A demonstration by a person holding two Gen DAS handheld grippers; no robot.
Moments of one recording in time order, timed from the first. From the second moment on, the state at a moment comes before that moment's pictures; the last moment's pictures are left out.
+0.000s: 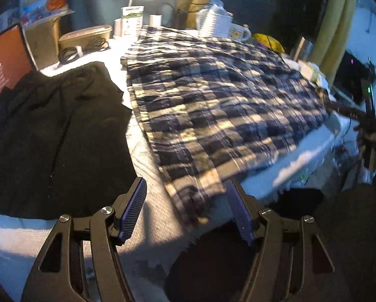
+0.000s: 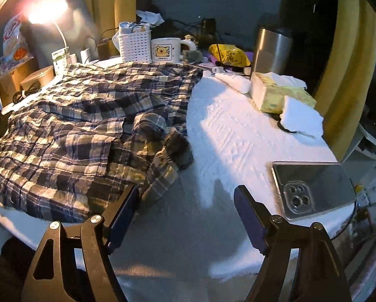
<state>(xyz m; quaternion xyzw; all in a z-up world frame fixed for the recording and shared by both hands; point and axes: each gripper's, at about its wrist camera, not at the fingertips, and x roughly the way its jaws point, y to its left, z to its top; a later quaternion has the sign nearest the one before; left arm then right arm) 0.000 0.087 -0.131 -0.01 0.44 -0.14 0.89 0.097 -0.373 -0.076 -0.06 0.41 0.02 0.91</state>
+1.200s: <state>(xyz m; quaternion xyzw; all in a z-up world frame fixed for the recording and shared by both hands) 0.011 0.052 -0.143 0.13 0.36 -0.11 0.92 0.094 -0.336 -0.089 -0.25 0.35 0.03 0.90</state>
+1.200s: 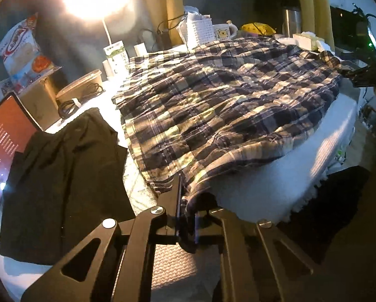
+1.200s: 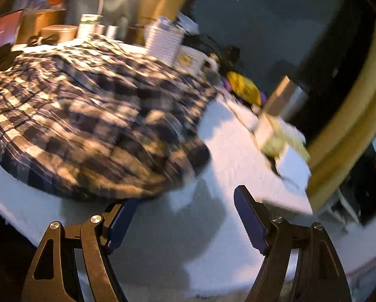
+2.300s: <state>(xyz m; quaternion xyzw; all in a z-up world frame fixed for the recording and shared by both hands) 0.013 0.088 -0.015 0.04 0.20 -0.10 0.97 0.102 -0.351 0.012 -0.06 0.25 0.08 0.96</state>
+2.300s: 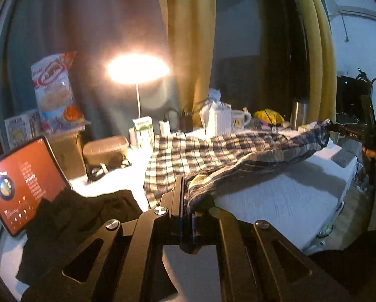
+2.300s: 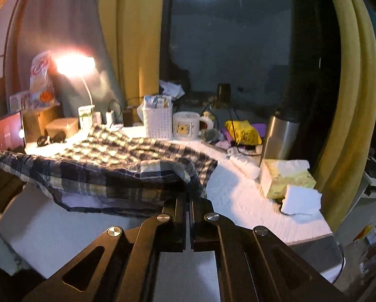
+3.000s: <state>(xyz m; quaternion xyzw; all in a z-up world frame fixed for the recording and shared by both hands) 0.096 0.099 -0.014 0.02 0.23 -0.09 0.97 0.162 -0.354 0.007 -0.03 0.25 0.09 0.96</state>
